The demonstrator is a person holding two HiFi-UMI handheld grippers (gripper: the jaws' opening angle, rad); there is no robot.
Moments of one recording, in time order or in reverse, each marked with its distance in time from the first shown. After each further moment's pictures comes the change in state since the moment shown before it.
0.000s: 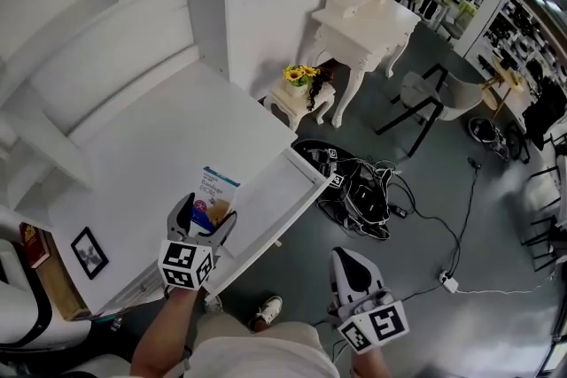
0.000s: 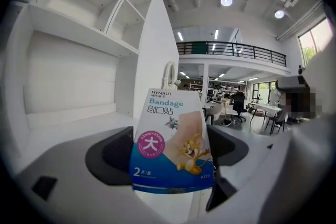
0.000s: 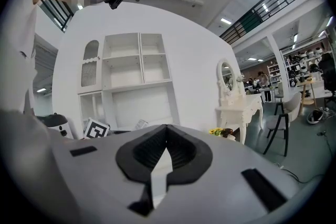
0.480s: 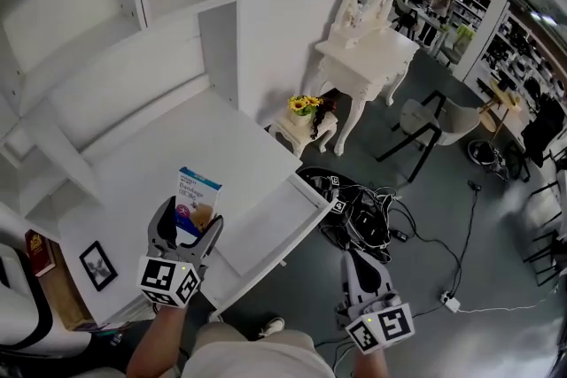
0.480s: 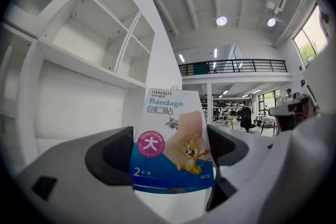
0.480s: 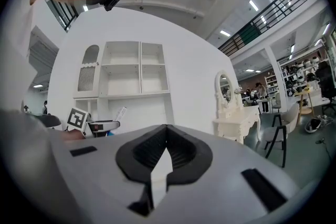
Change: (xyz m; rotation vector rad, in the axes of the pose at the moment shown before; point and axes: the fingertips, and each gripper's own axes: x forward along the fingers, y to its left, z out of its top) left arm -0.070 0.023 0.113 0.024 -0.255 0.055; right arm -0.003 0.000 0.044 -0.040 -0.106 -0.042
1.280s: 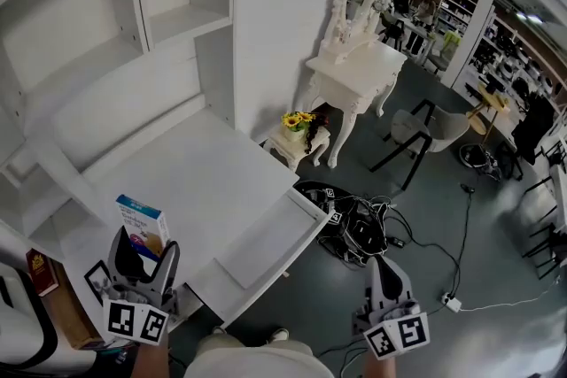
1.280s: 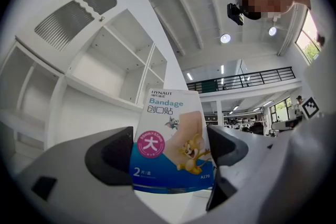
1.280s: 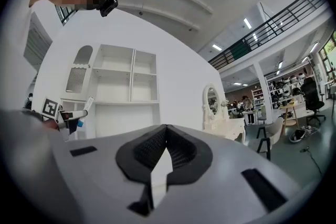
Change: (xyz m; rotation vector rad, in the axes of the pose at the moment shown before) left arm -0.089 0.049 0.085 -0.023 -0.202 0.119; right arm -0.027 -0.016 0.039 -0.046 -0.092 -0.147
